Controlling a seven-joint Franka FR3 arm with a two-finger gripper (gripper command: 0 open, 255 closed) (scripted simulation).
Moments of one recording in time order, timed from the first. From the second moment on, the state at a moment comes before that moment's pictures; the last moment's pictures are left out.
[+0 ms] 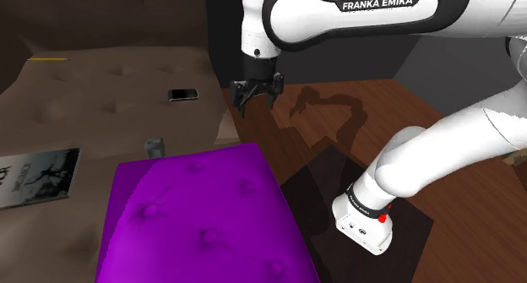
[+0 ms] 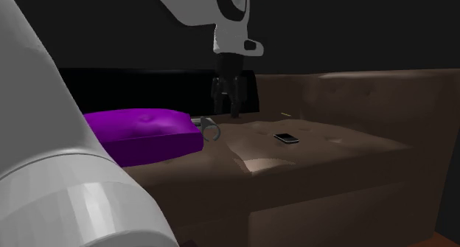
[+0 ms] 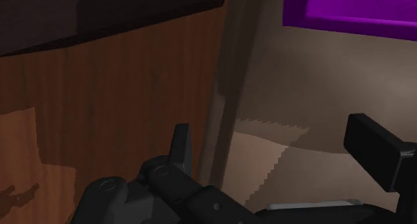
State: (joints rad) arm 0.07 -0.38 0.41 -2.23 0.19 1.78 0.58
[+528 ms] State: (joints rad) arm 0.08 -0.10 0.53 -2.03 0.15 1.87 0.82
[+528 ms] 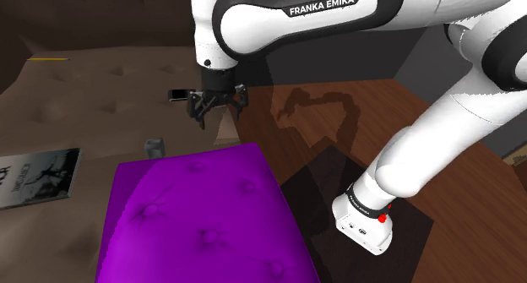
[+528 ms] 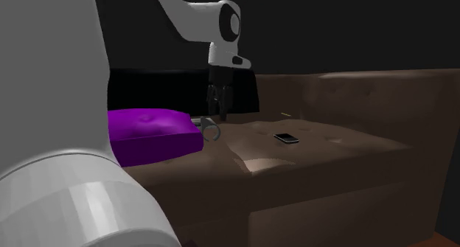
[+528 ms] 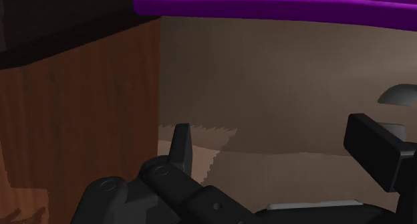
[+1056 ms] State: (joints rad) arm 0.17 0.24 0.59 -1.74 0.02 1.89 1.08
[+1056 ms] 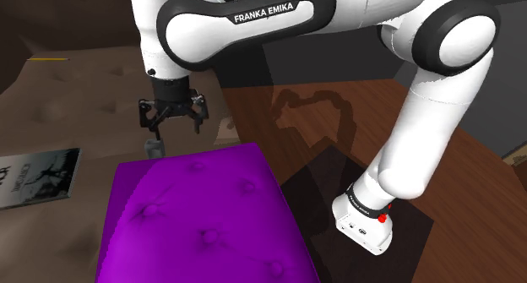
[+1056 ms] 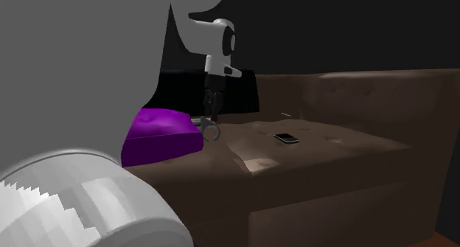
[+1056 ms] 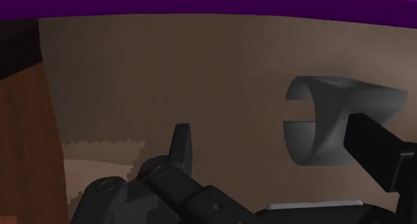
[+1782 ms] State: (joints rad) arm 0.27 0.47 0.56 -1.56 -0.07 1.93 1.19
